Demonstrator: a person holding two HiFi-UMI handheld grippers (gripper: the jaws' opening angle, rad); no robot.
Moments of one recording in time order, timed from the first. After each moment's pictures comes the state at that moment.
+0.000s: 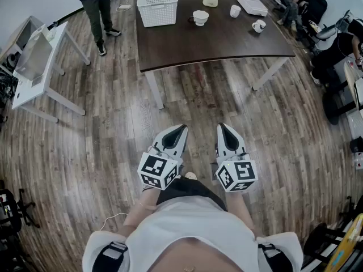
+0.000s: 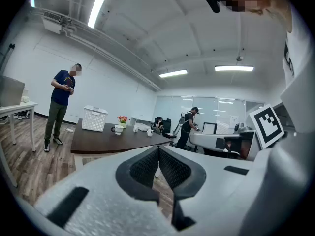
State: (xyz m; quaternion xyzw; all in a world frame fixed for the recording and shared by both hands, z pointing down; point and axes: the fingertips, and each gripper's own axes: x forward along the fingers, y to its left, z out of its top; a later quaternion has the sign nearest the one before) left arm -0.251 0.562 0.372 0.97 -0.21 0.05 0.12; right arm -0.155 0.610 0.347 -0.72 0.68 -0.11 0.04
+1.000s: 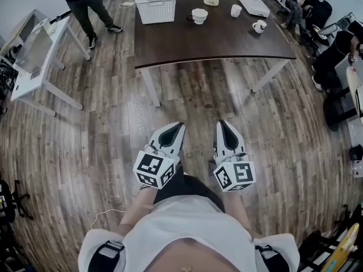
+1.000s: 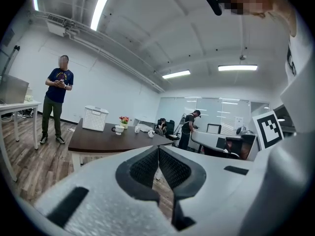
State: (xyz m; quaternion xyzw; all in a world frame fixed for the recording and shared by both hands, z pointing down) left arm -0.218 0.571 0.378 0.96 -0.24 0.04 0.13; right arm -0.116 0.618 0.343 -0.71 0.69 -0.07 0.08
